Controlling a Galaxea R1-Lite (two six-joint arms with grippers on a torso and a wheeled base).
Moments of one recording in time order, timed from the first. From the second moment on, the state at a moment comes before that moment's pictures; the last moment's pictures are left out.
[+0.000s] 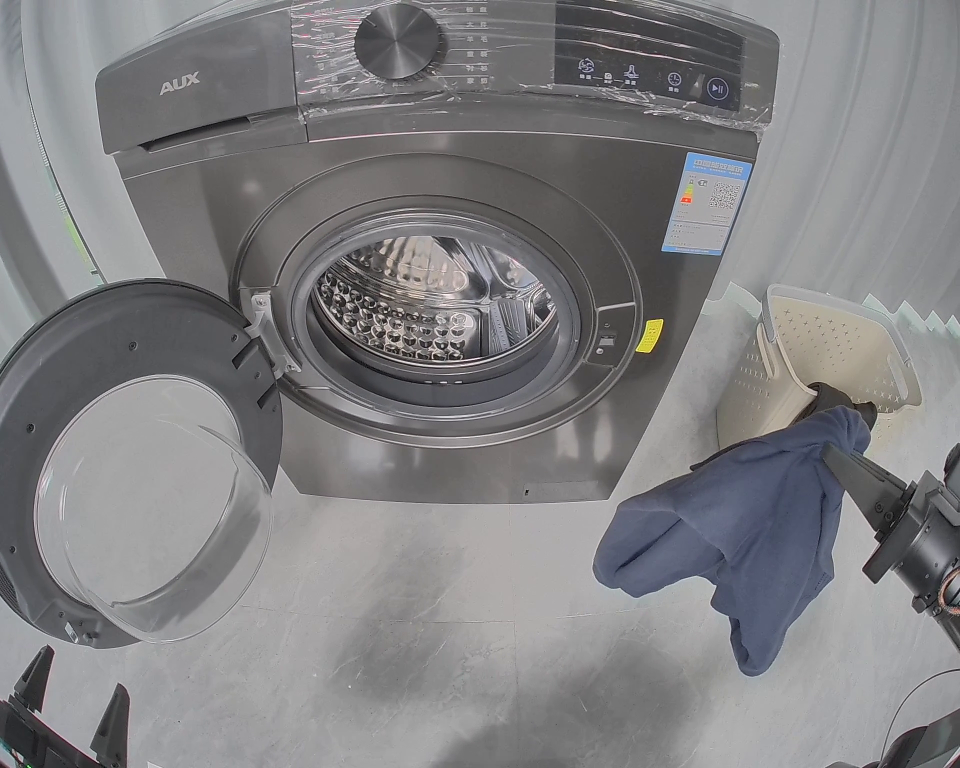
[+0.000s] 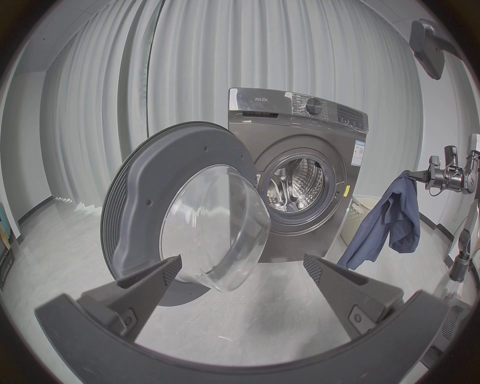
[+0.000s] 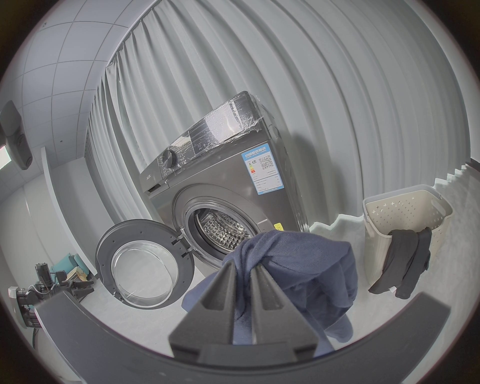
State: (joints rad) left arm 0.00 0.02 -0.02 0.00 -0.01 -0.03; right arm 0.54 1.13 -0.15 -1.12 -0.07 0.23
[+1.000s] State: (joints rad) left arm 0.00 0.02 -0.02 0.00 -0.01 0.00; right arm 0.59 1.22 -0.25 -1.13 -0.07 0.23
